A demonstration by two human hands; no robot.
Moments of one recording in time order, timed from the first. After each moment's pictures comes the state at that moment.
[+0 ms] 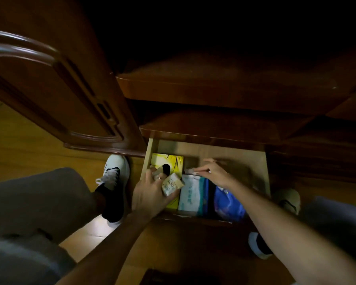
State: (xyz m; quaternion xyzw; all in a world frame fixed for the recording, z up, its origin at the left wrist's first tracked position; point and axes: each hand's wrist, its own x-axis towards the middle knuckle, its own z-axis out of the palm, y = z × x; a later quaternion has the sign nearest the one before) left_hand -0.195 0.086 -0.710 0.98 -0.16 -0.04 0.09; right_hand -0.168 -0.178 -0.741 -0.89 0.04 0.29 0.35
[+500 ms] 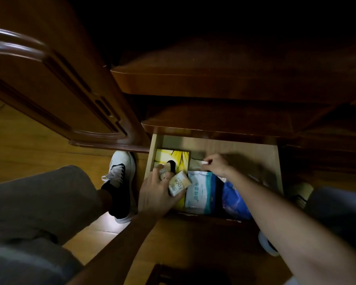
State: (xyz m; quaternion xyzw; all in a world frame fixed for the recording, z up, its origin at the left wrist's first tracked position) left_hand -0.199 0.085 -0.732 0.98 -0.16 0.02 0.09; right_hand -0.142 -0.159 -0.759 -0.84 0.19 0.28 0.41
